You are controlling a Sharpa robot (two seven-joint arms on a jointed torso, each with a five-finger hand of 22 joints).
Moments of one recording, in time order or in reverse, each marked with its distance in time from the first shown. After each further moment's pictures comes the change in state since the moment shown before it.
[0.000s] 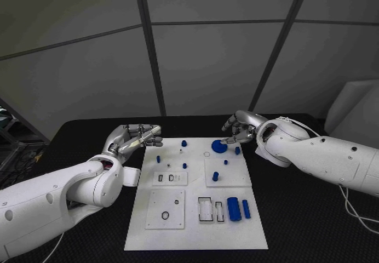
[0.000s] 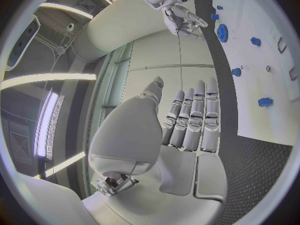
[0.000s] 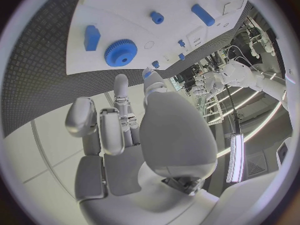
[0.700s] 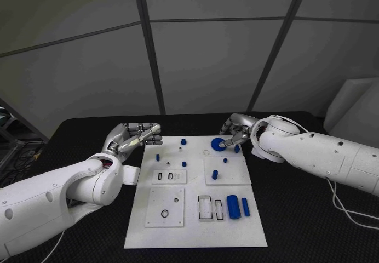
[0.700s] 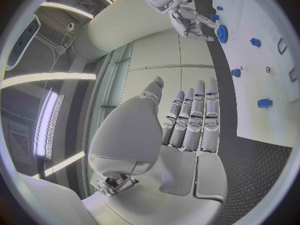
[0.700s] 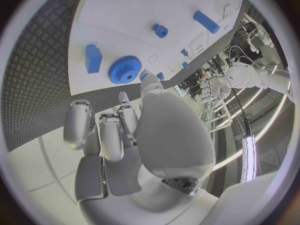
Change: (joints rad) left arm 0.000 0.006 0.000 -0.006 0.000 0.007 -0.001; left_hand 0.000 0.000 0.000 0.000 0.000 0.000 0.000 -0.004 0.000 0.000 0.000 0.000 0.000 0.000 0.000 0.000 0.002 0.000 -0.004 -0.004 0.000 0.000; right arm -0.001 0.067 0.001 -0.082 0.025 0.122 -0.041; right_hand 0.042 0.021 -0.010 0.031 0.000 -0.044 0.019 0.045 -0.002 0.107 0.016 0.701 0.759 0.003 0.012 0.104 0.117 -0.015 0.051 0.020 0.061 0.116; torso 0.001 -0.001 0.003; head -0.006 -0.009
